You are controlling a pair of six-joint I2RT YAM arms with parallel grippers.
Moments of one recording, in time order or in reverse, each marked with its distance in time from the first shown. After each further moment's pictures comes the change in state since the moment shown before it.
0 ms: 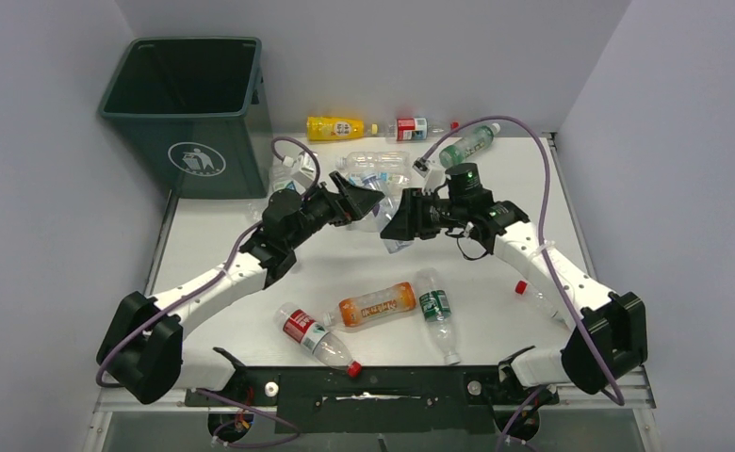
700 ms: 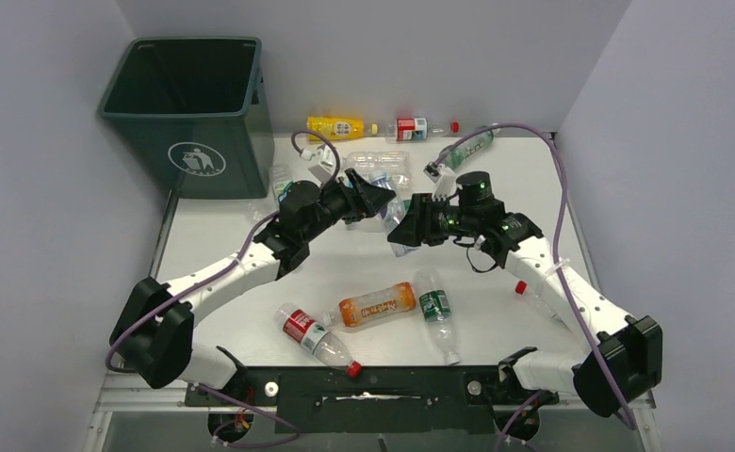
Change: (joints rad) left arm -0.050 0.105 0.109 -0.055 -0.036 0.055; right arm 0.000 -0.123 -0.072 0.009 0.049 0.023
